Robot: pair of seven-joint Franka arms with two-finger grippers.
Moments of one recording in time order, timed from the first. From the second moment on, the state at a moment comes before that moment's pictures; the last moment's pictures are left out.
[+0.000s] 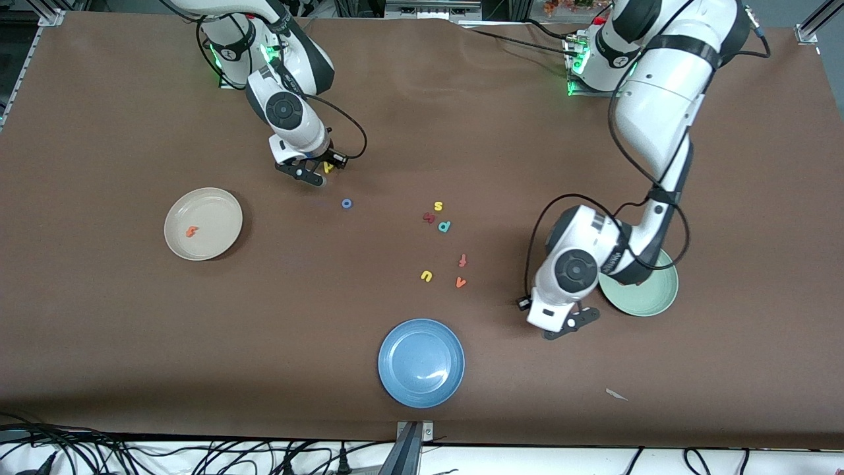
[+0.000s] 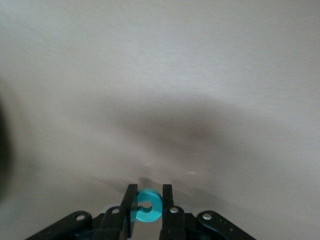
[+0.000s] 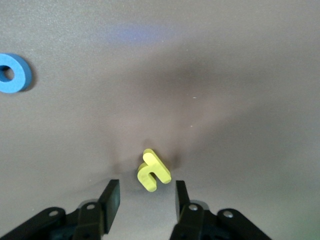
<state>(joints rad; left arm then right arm) -0.18 0.90 -0.19 -1.29 0.22 2.04 -0.80 0.20 0.27 0.42 -2.49 0.03 2.57 0.97</state>
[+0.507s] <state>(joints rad) -0.02 0.84 -0.19 -1.29 0.22 1.87 -0.37 0.20 0.27 0.40 -2.49 0.03 2.60 0.89</state>
